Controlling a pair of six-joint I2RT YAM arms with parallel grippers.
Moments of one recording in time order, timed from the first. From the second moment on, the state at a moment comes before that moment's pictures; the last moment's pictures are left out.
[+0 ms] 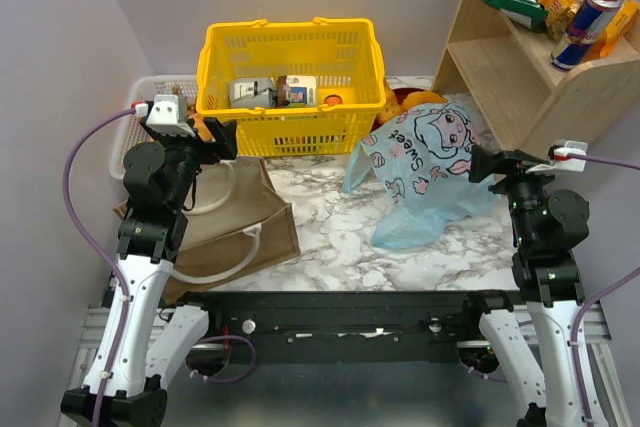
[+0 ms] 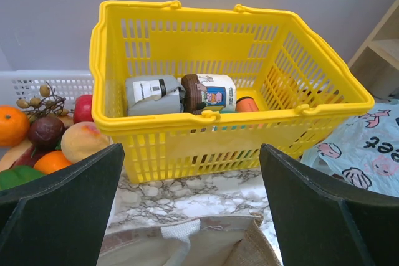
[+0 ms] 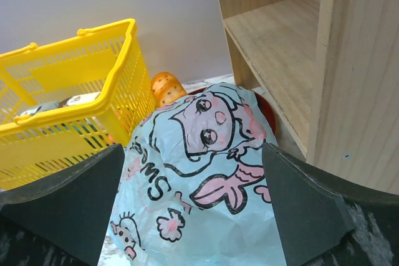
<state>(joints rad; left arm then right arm) -0.13 0.77 0.97 -0.16 0.05 -0.19 0.04 0.49 0.77 -0.18 0.05 0.23</state>
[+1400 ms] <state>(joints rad) -0.11 0.72 0.88 -0.16 -0.25 -0.06 0.99 1.53 1.53 -0.23 0.09 0.20</state>
